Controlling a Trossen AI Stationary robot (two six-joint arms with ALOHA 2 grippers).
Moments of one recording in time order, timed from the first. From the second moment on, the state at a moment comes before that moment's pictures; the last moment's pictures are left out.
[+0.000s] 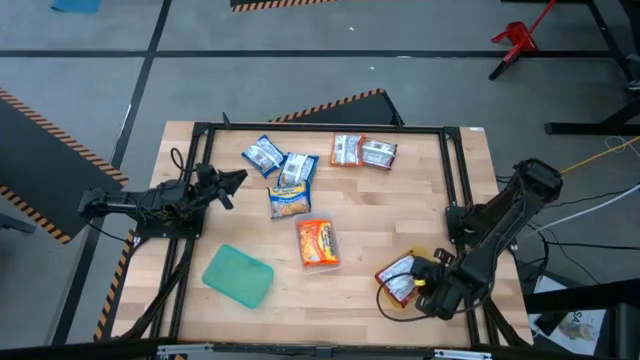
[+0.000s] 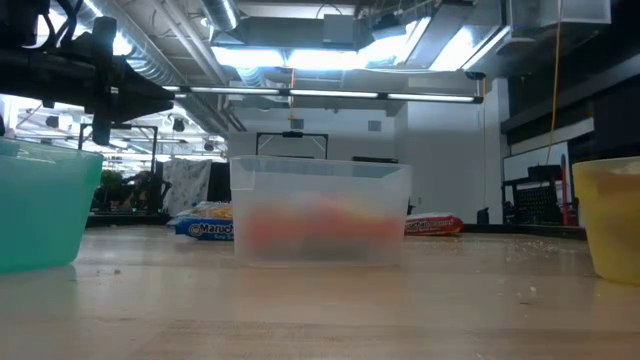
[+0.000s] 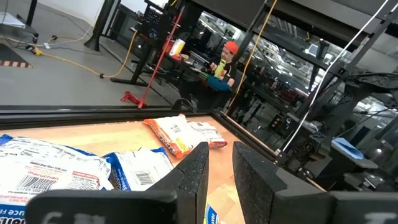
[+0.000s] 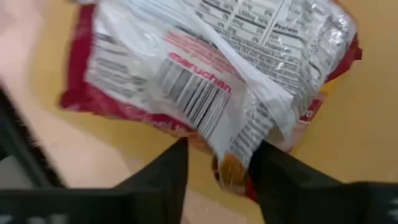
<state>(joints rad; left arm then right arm) -0.03 0.01 0.01 0.06 -0.63 -0.52 0.93 1.44 0.89 -0.83 0.13 1.41</state>
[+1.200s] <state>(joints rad) -0.03 0.01 0.01 0.05 -0.63 -0.51 -0.48 1.31 1.05 -0.92 0.13 0.11</state>
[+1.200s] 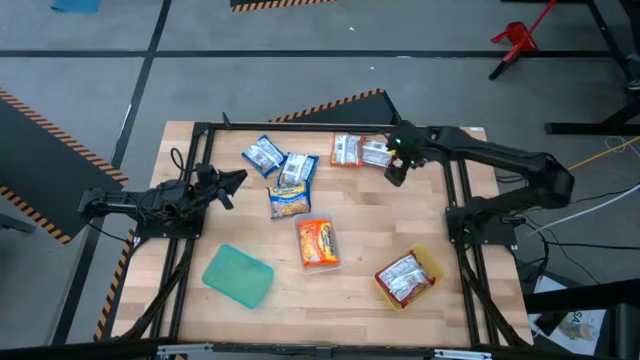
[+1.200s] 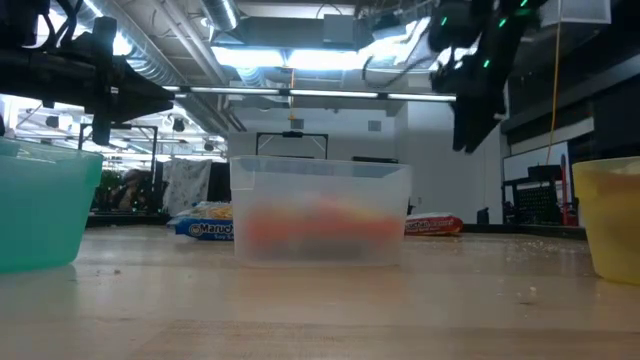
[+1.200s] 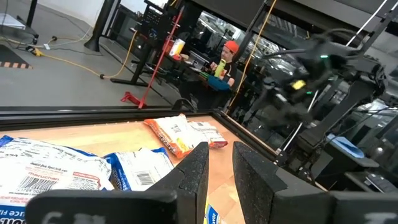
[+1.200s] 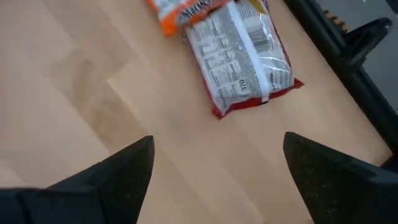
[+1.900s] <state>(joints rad) -0.03 0.01 0.01 0.05 -0.64 -0.46 -0.70 1.75 1.05 -0.67 0.02 -0.11</state>
